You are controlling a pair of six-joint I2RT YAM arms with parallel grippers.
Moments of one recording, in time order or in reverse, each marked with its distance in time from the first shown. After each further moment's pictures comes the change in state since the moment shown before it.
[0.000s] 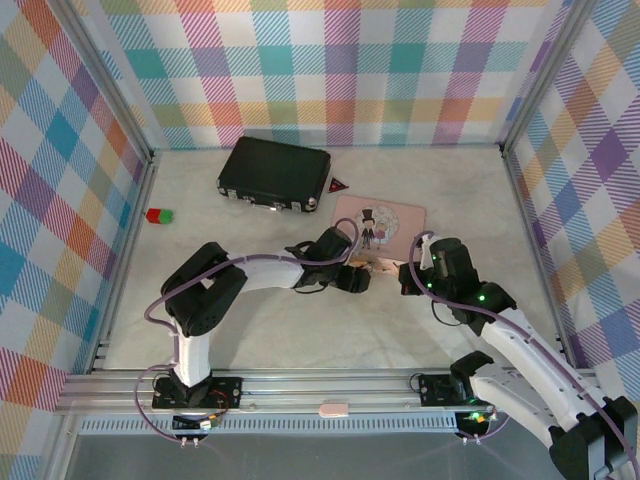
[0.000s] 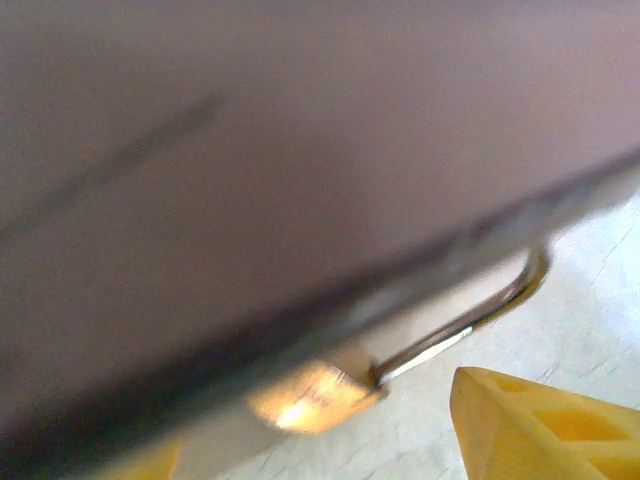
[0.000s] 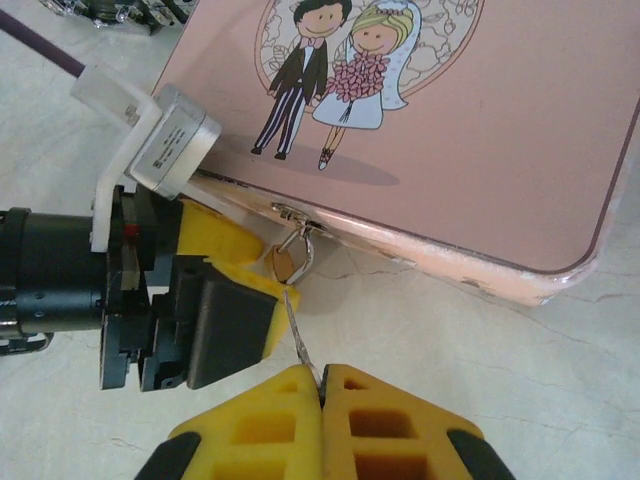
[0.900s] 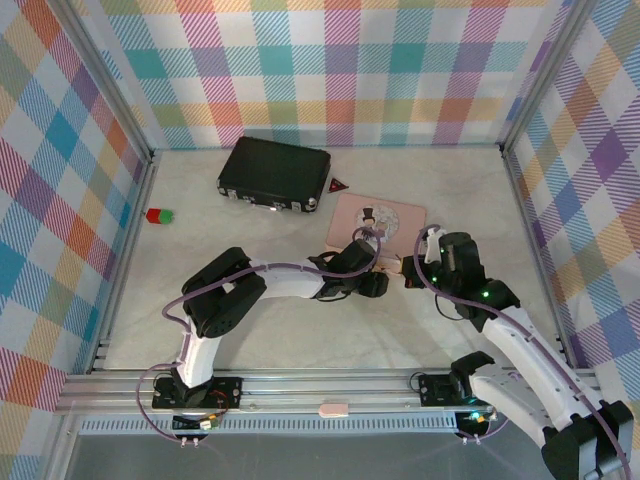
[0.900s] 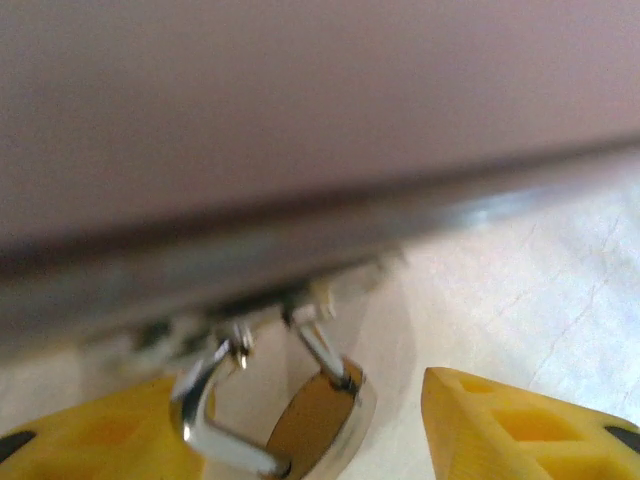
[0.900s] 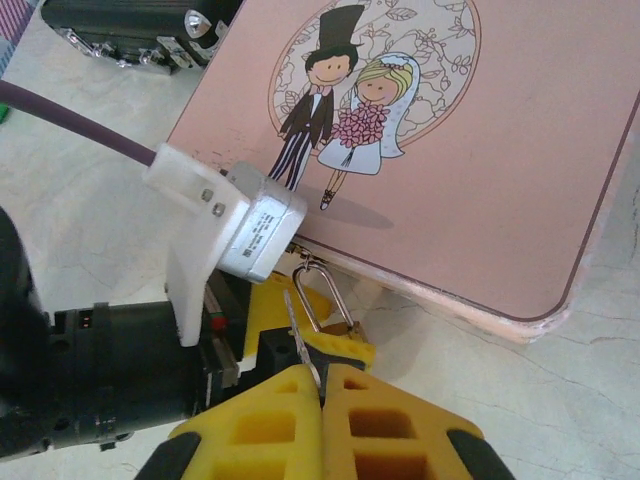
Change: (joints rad) left arm -0.118 0.087 0.076 0.073 -0.174 -0.158; right arm -0.075 0.005 0.012 0.042 -0.072 -0.032
